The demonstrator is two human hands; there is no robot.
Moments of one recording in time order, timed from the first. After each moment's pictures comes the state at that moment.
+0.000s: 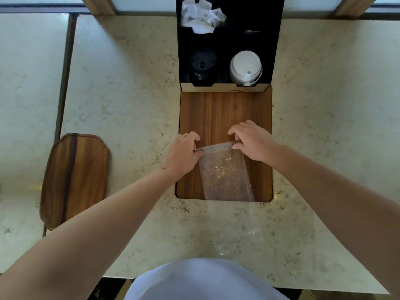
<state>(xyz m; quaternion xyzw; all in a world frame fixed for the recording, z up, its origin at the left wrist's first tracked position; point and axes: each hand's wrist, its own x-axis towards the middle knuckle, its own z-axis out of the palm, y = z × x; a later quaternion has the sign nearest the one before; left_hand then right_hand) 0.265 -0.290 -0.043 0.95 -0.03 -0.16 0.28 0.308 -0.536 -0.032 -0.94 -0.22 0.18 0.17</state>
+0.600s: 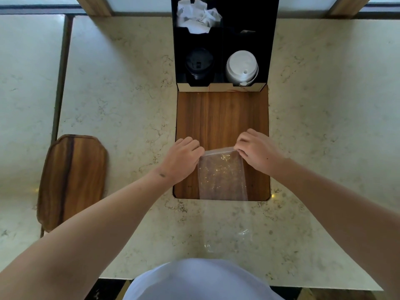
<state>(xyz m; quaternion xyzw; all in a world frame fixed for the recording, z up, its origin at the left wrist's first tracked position) 0.255 -0.285 -0.040 0.94 -0.30 -0.06 0.18 0.276 -0.556 -0.028 -0.94 -0.30 0.09 0.14</state>
